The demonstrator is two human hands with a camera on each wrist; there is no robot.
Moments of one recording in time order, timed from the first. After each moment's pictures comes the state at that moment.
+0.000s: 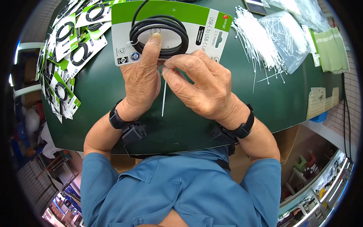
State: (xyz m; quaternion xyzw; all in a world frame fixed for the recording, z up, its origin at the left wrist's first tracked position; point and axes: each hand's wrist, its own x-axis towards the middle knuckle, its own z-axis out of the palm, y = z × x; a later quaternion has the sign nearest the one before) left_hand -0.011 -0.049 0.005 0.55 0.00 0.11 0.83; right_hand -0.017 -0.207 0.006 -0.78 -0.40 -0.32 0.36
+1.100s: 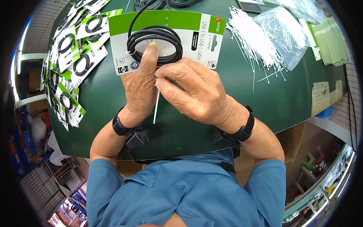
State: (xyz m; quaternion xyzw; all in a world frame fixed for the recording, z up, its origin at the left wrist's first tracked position) left_hand -0.009 -0.046 0.000 0.61 -0.02 0.11 0.79; right_hand -0.016 -0.204 0.007 -0.75 -0.43 -0.30 0.41
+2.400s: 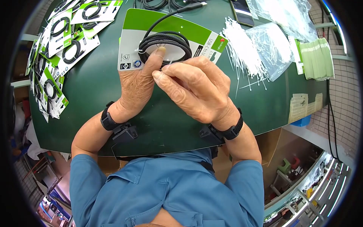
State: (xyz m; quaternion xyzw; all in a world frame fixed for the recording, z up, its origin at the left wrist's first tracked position) left_hand -0.018 -0.053 0.005 0.59 -0.02 0.10 0.80; right_hand -0.005 -0.219 0.023 -0.74 -0.46 -0.38 0.30
